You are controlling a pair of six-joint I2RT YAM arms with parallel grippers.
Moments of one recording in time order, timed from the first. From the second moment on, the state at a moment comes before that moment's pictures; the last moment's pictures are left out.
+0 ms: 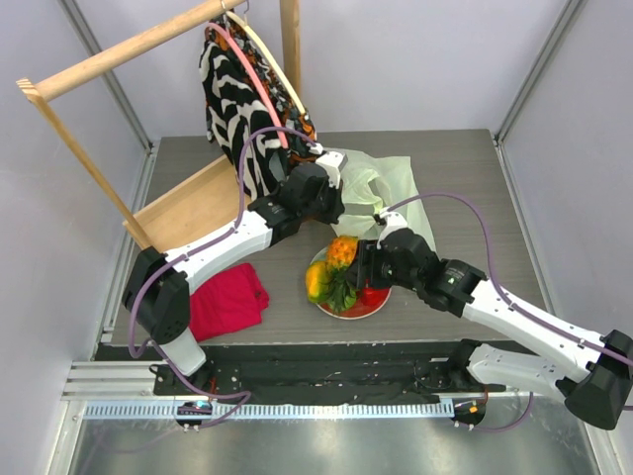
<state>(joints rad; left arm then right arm) -0.75 1.67 1.36 -0.20 0.00 -0.29 0.85 0.99 0.82 -0.44 0.07 0.66</state>
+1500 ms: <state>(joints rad) -0.74 1.67 1.37 -0.23 0.02 -0.29 0.96 1.01 0.81 -0.51 0.15 0.65</state>
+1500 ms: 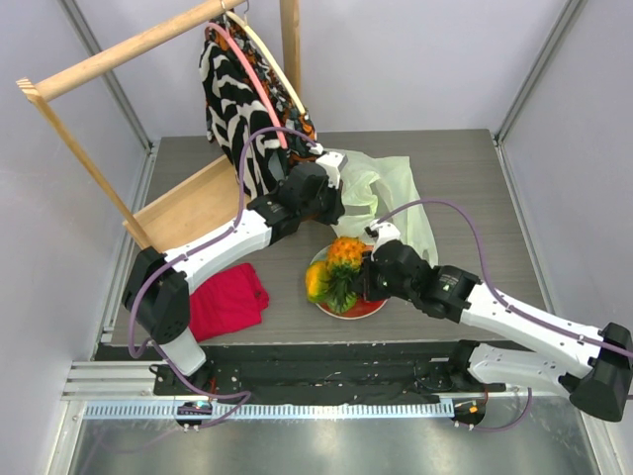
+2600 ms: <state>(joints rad) -0.67 1.72 1.41 -0.20 0.18 -0.42 0.95 0.80 1.03 -0.50 0.25 0.47</state>
